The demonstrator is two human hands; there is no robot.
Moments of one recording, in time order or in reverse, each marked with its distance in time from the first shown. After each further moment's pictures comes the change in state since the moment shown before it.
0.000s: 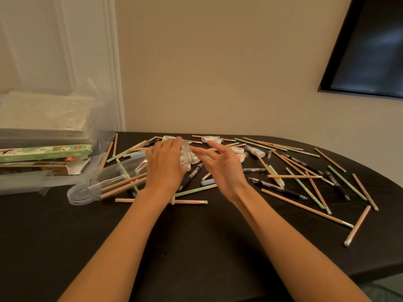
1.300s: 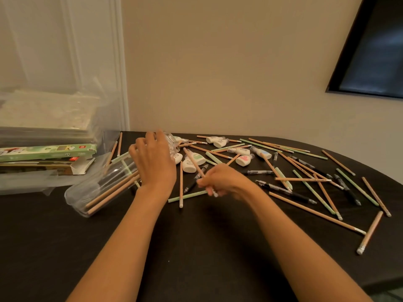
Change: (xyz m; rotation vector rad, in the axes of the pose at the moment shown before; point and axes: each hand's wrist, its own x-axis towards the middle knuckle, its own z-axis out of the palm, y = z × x) left_hand 0.011 -0.017 0.000 0.159 0.123 -0.268; right_hand 0.011 -0.003 0.006 -1.012 -0.155 0.402
